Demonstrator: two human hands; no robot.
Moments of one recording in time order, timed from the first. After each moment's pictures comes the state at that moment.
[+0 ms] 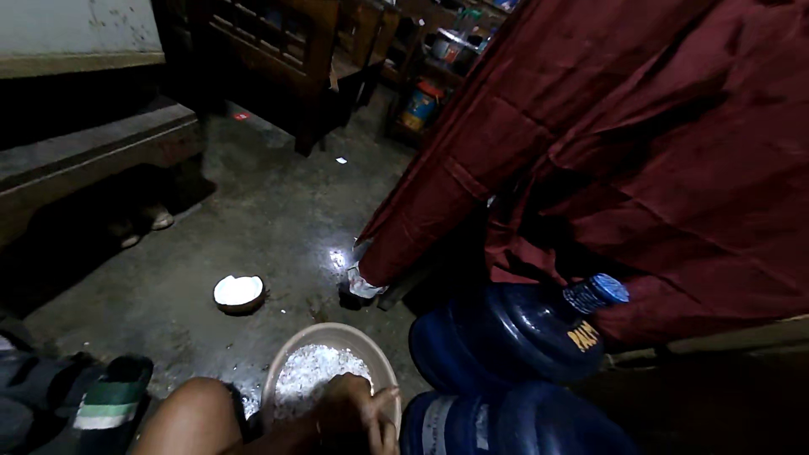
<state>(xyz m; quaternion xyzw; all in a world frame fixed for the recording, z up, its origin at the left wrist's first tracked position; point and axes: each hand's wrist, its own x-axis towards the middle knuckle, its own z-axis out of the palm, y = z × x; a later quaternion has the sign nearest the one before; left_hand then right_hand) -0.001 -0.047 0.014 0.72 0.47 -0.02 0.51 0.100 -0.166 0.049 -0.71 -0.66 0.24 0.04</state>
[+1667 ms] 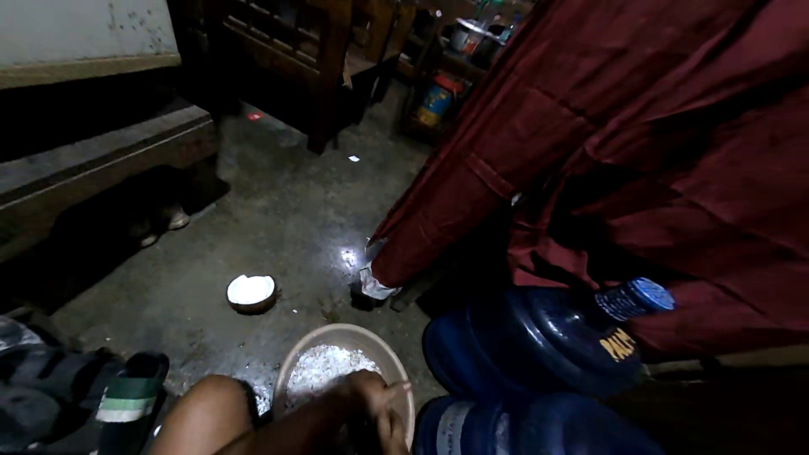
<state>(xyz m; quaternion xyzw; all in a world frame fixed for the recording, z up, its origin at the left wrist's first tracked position) 0.005 -0.023 -0.004 0.68 0.44 -0.06 0.58 0.102 -0.156 0.028 -0.72 -0.65 0.24 0.03</state>
